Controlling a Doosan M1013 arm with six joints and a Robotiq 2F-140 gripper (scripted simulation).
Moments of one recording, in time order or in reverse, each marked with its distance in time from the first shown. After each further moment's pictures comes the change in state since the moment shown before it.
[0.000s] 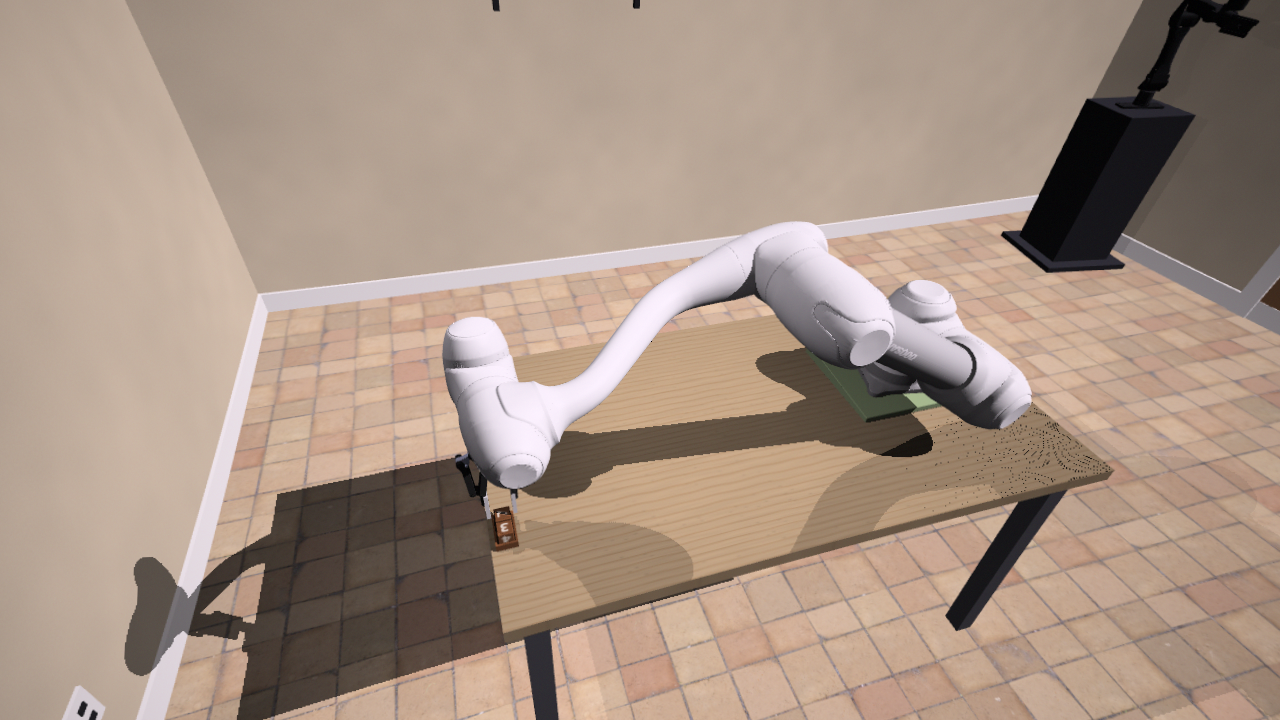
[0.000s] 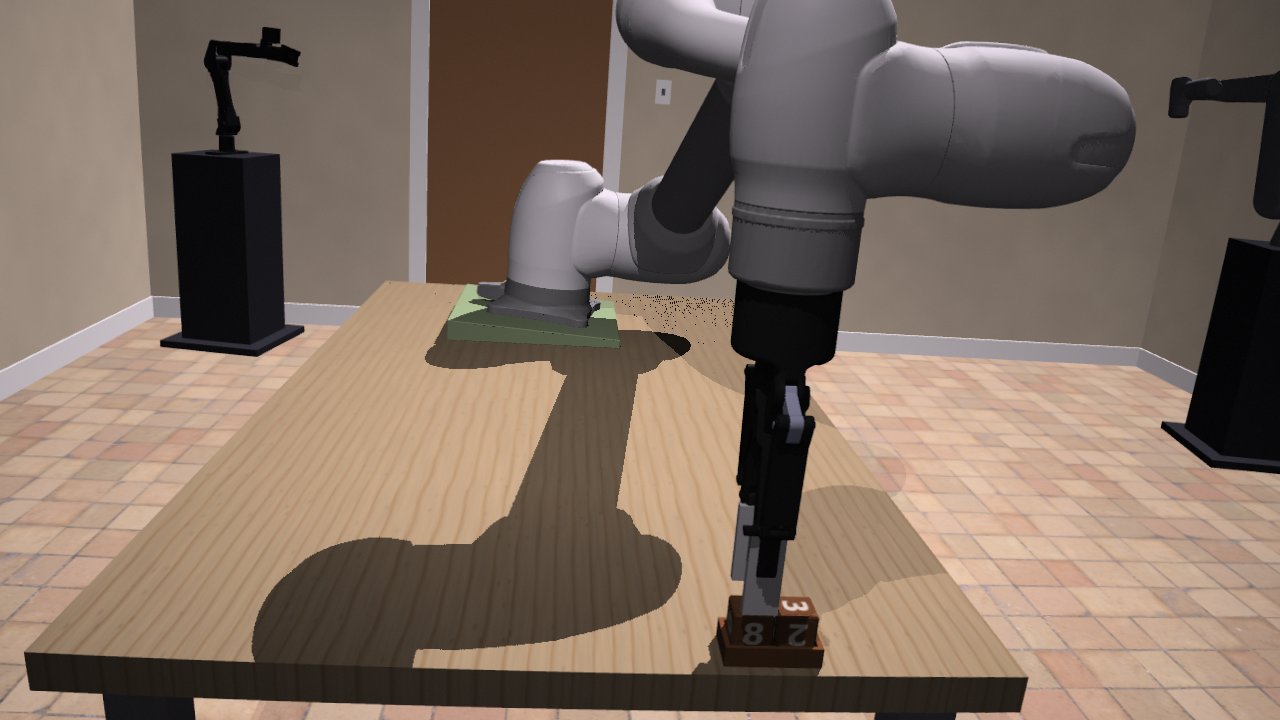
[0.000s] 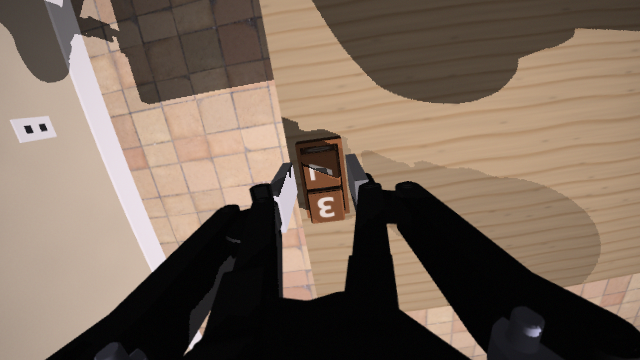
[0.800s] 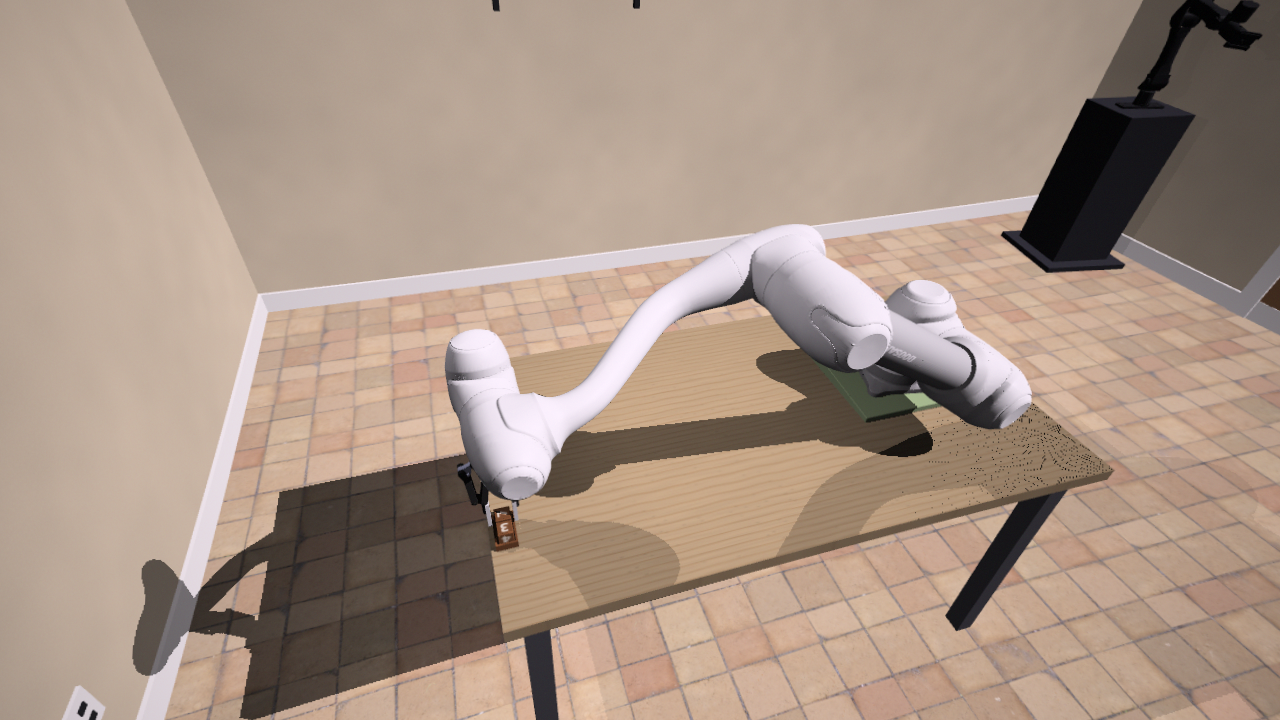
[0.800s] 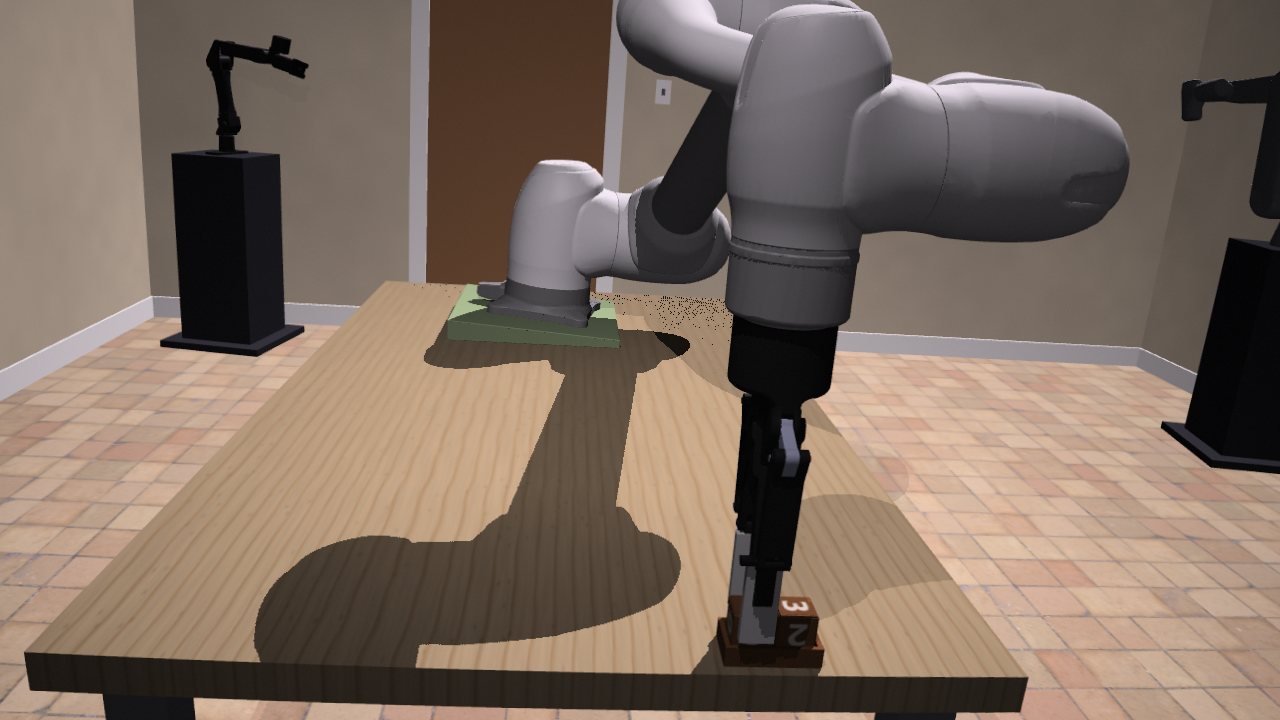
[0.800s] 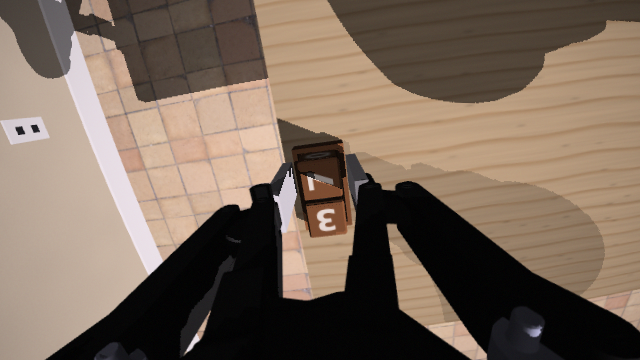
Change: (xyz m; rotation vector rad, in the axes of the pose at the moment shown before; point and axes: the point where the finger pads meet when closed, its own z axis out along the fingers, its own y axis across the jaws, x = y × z) arm 0.000 0.000 0.024 0.000 0.000 0.000
